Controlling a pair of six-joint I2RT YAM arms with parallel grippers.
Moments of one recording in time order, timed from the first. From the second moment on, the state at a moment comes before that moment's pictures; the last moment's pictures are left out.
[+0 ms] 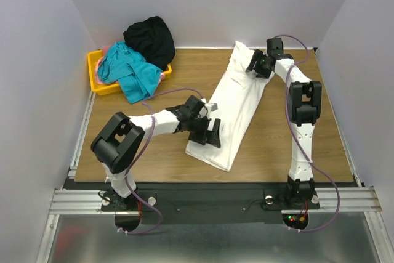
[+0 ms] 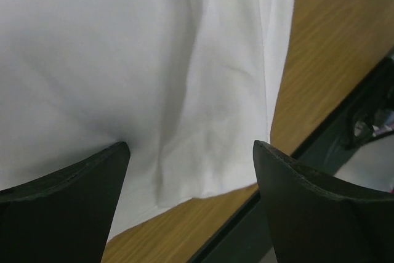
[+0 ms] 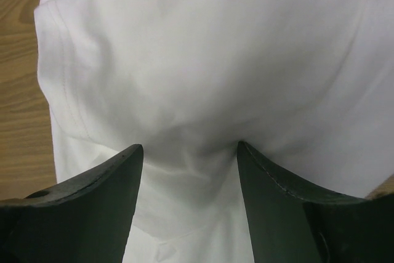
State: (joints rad) left arm -0.72 1.72 0.96 -0.24 0.42 -0.44; right arm 0.05 2.42 2.06 -0.49 -0.19 0.46
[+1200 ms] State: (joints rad) left arm -0.77 1.55 1.07 -0.39 0.34 -0.58; right arm 0.17 1.43 1.18 -0.52 -0.19 0.42
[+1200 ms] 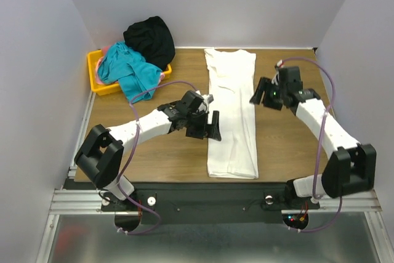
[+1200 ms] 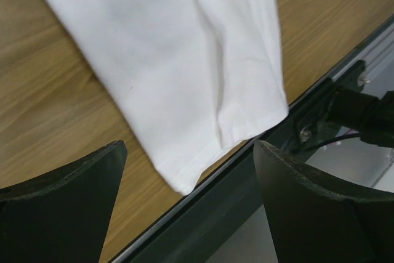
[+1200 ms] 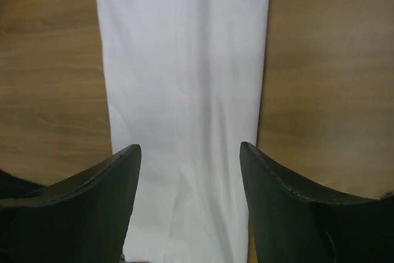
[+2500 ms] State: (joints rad) left arm -1.00 1.35 0.65 -0.26 0.20 -1.01; right arm 0.37 0.94 0.53 -0.87 -0.14 0.84
